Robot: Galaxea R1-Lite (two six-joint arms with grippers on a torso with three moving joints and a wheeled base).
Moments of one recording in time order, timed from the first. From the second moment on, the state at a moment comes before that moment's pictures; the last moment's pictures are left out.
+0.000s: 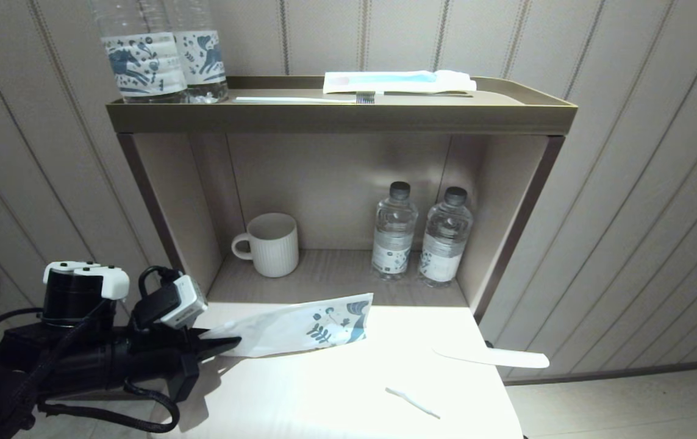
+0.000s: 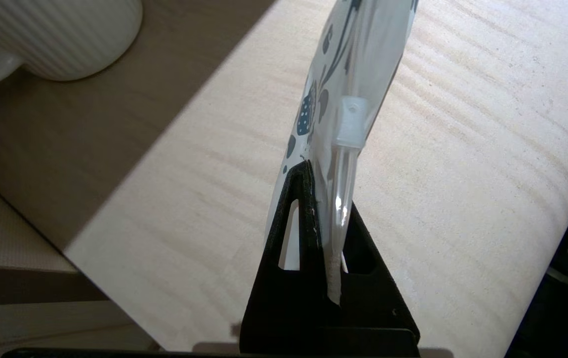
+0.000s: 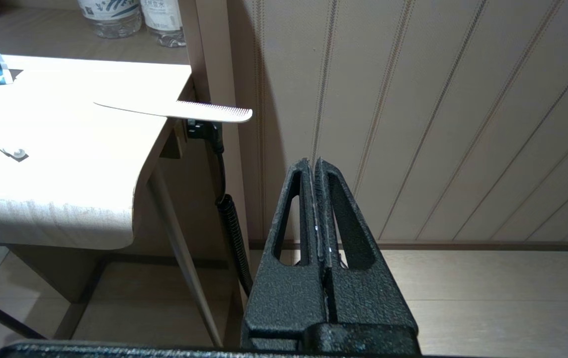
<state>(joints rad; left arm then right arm) -0.26 1.69 -0.43 -0.68 -0.58 0.55 0.00 0.01 0.00 0.00 0.00 0.01</state>
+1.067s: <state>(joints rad) -0.34 1.35 -0.59 -0.12 -0.58 0.43 0.00 0.01 -0.01 0.04 0.00 -0.01</state>
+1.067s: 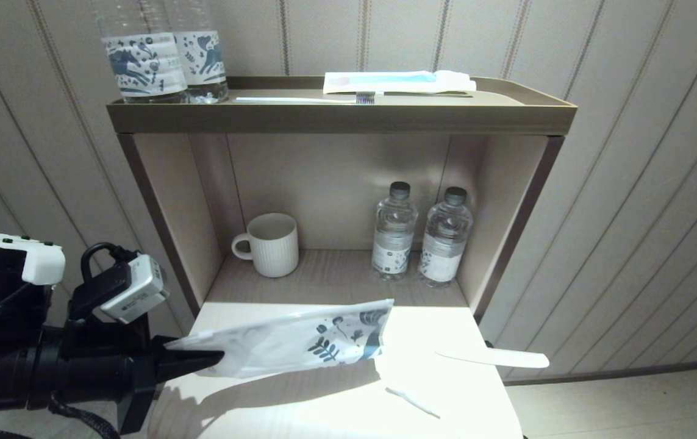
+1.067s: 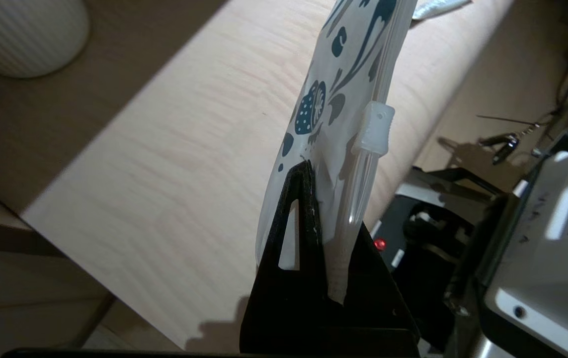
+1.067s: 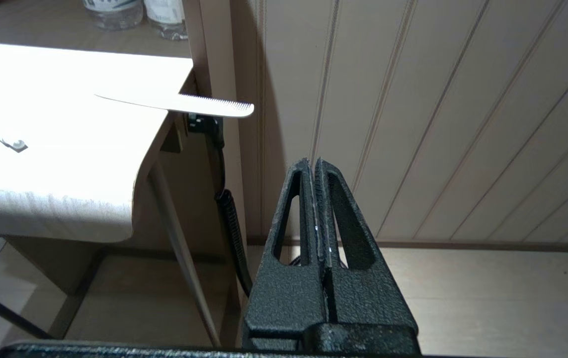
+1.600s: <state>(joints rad) -0.43 1.39 -0.65 -0.10 -0.57 0.43 0.01 0.18 -0.38 0.23 0.10 0.03</state>
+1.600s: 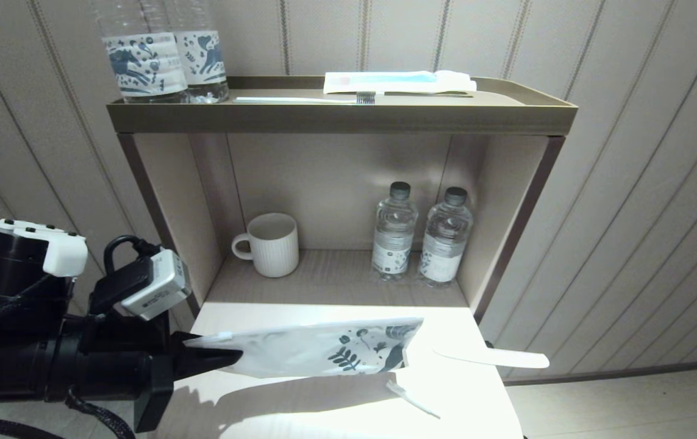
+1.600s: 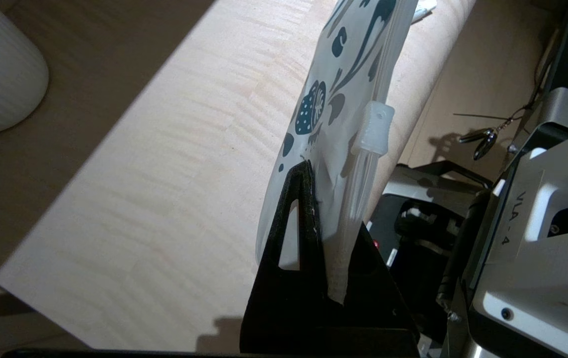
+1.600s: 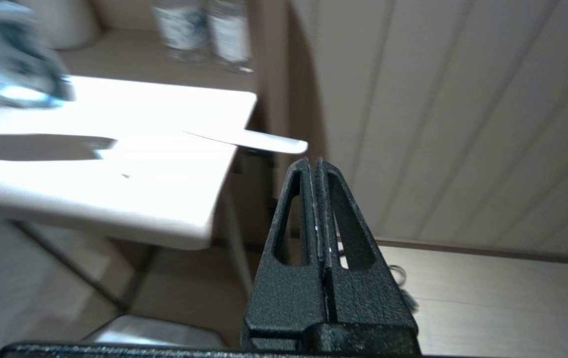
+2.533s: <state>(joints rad) -0.65 1.59 -0.95 0.04 -0.47 0.42 0.30 1.05 -1.22 0.60 0.57 0.07</state>
